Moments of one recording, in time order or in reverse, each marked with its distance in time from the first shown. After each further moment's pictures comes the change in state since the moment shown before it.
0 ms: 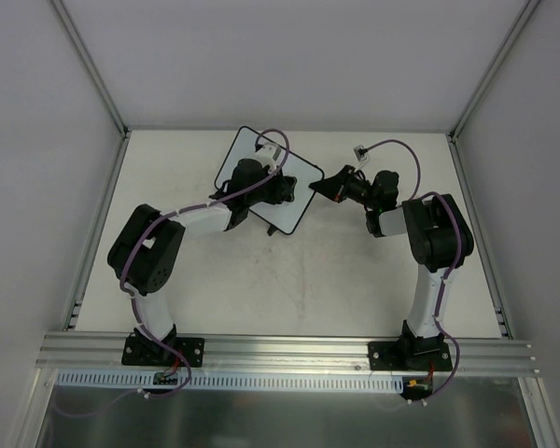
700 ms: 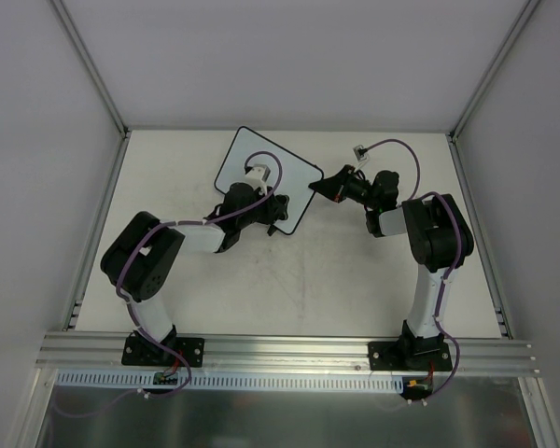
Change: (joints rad) left arm -0.015 -0.059 -0.273 0.241 -0.039 -0.080; right arm 0.000 0.000 0.000 0.012 -0.014 -0.007
